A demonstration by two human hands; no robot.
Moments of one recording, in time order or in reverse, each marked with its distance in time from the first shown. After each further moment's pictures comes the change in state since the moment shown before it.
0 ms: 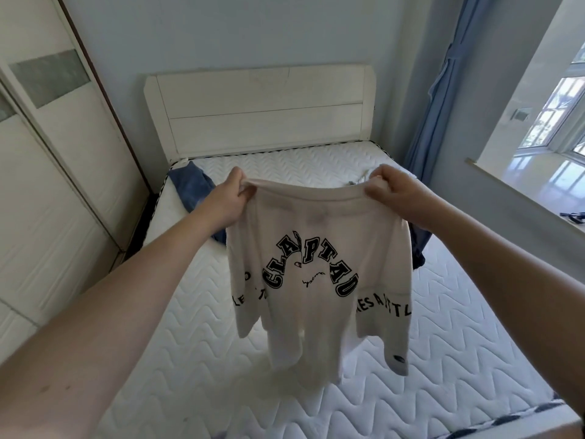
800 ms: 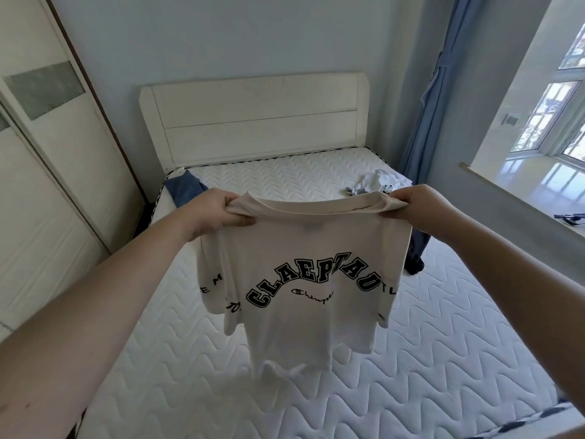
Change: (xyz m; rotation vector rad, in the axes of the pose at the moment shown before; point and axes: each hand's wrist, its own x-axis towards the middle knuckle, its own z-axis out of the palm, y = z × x) left_hand -0.003 -0.007 -0.035 -0.209 -0.274 -0.032; right_hand -0.006 0.020 -0.013 -0.062 0.010 0.176
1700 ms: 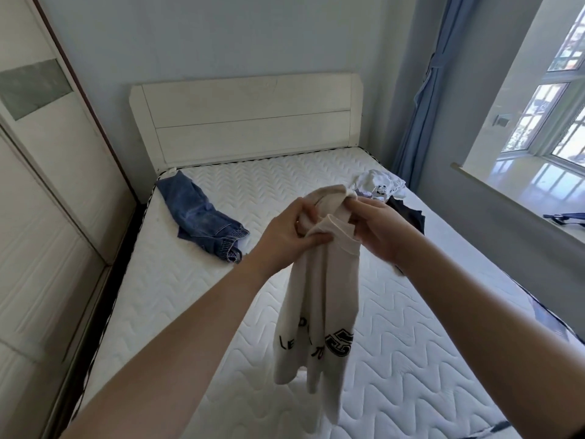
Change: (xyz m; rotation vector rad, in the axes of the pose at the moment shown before) left_hand -0.003 0.062 0.123 -0.234 0.133 0.285; right_hand -0.004 -0.039 0.061 1.105 -0.228 0.085
